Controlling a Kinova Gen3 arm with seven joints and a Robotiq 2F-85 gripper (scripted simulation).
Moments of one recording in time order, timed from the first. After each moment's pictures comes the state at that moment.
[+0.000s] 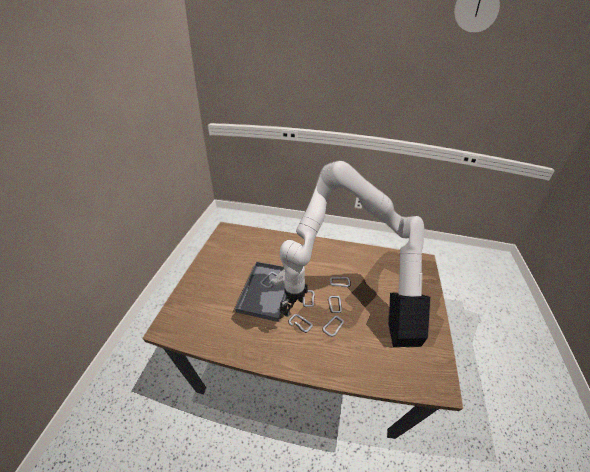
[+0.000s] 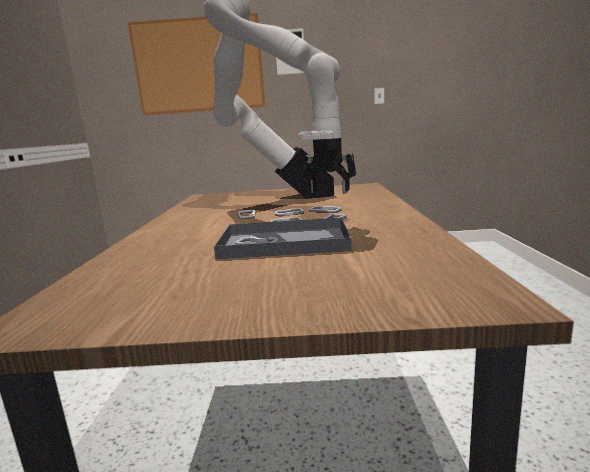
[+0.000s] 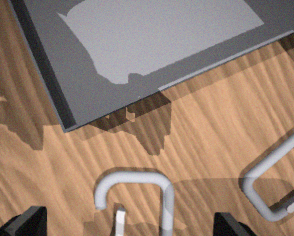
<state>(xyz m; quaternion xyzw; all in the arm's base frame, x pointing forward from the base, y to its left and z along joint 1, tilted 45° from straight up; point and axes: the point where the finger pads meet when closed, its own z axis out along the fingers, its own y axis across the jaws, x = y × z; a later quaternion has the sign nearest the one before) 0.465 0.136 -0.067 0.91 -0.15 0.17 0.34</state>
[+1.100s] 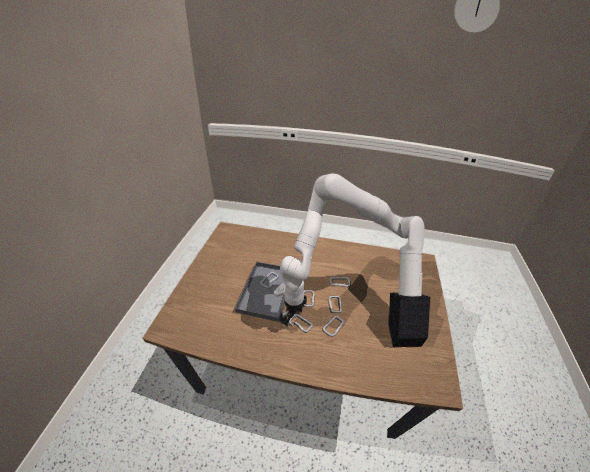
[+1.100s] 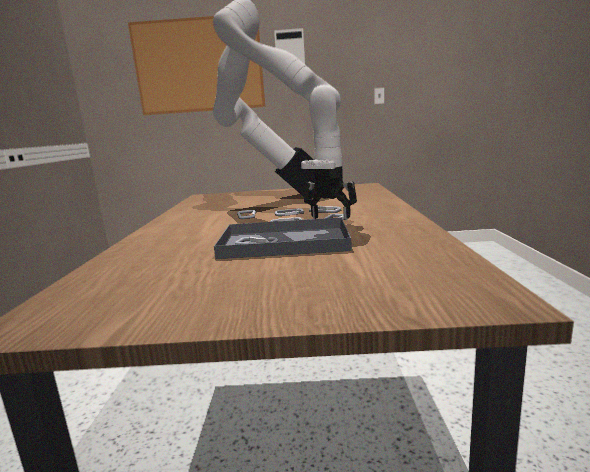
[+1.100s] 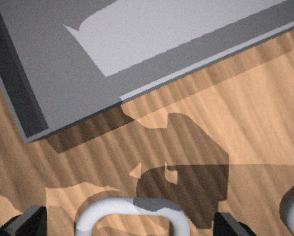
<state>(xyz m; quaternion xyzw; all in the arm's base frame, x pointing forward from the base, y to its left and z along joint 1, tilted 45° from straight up) 0.481 0.086 -0.120 0.91 -0.15 0.17 0.34</state>
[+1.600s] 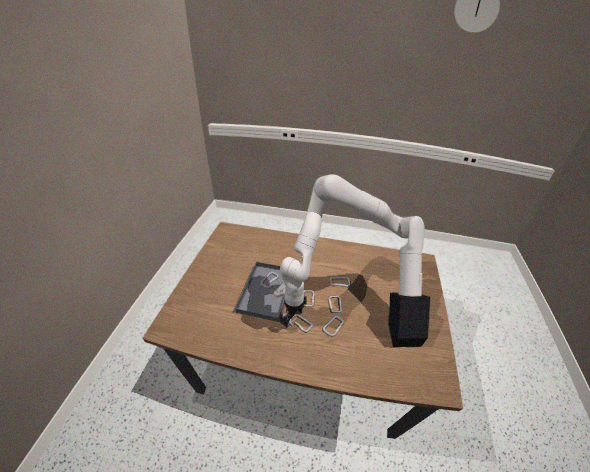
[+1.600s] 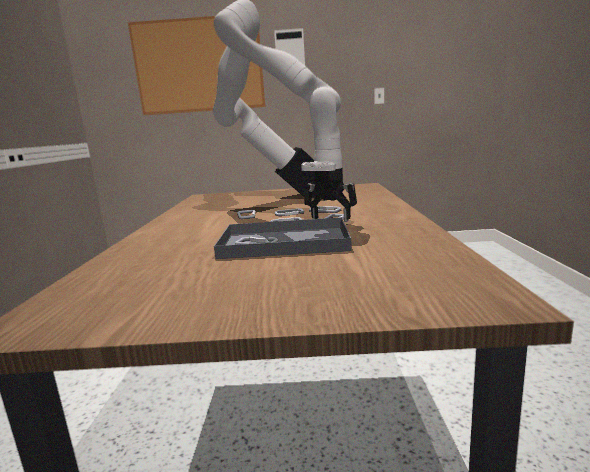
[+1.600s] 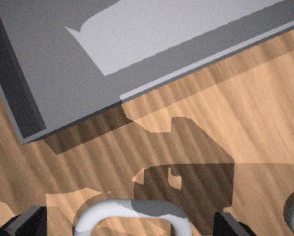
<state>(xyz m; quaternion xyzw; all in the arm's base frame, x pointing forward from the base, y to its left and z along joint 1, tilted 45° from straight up) 0.482 0.084 -0.123 0.91 -0.15 0.17 0.34</state>
